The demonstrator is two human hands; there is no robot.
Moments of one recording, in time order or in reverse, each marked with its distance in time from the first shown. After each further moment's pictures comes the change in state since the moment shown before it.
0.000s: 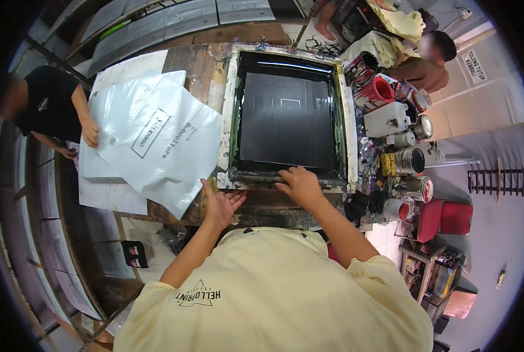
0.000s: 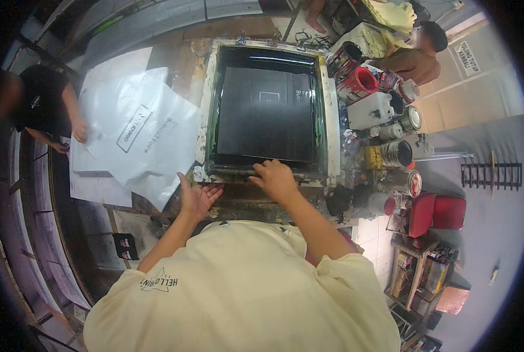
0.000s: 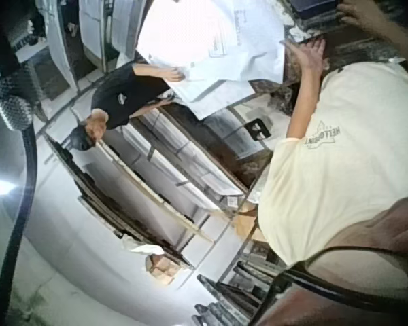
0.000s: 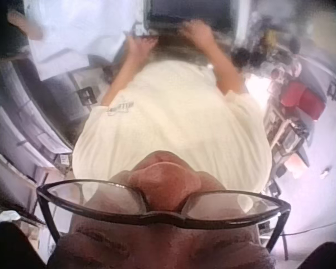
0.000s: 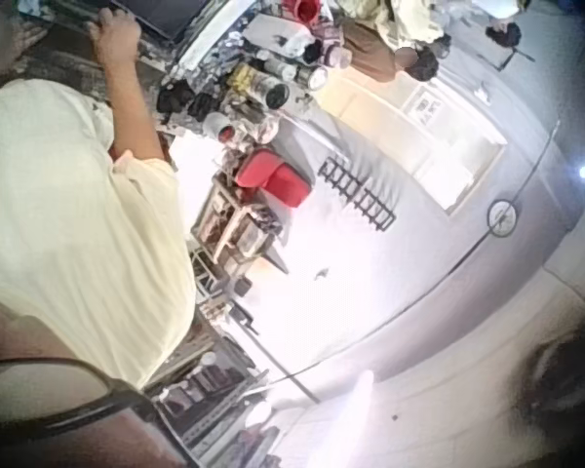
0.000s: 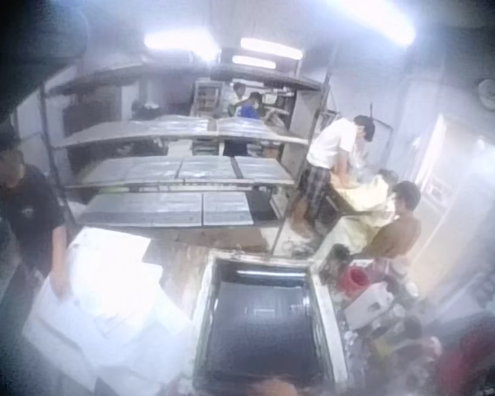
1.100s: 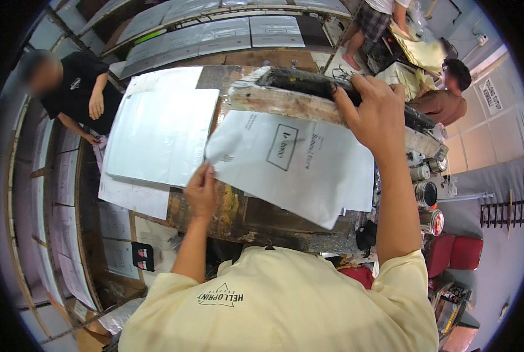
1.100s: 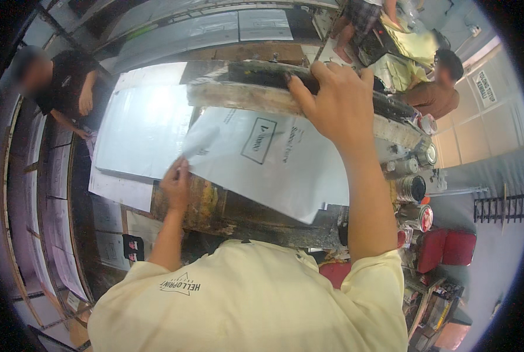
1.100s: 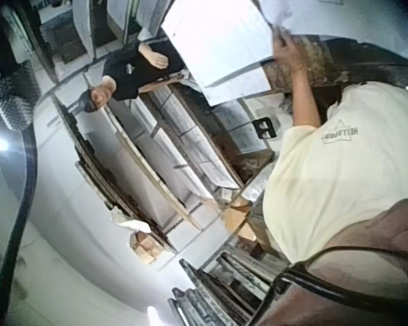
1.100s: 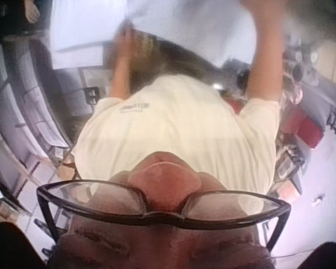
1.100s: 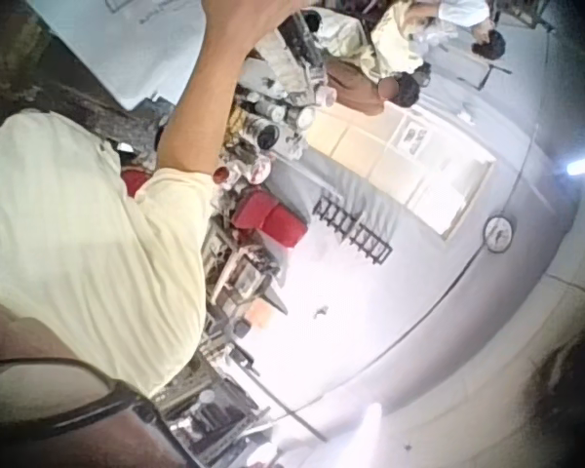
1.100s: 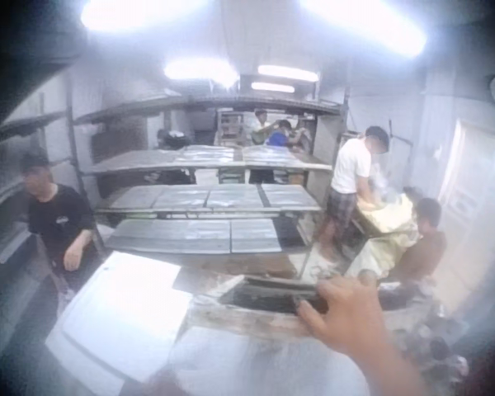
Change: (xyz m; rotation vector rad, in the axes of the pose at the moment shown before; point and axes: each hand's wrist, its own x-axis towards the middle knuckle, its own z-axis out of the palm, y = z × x) left_hand -0.010 0.101 0.000 0.803 0.478 1.052; right_hand 0.123 -0.044 -0.278 -0.341 0.710 -0.102
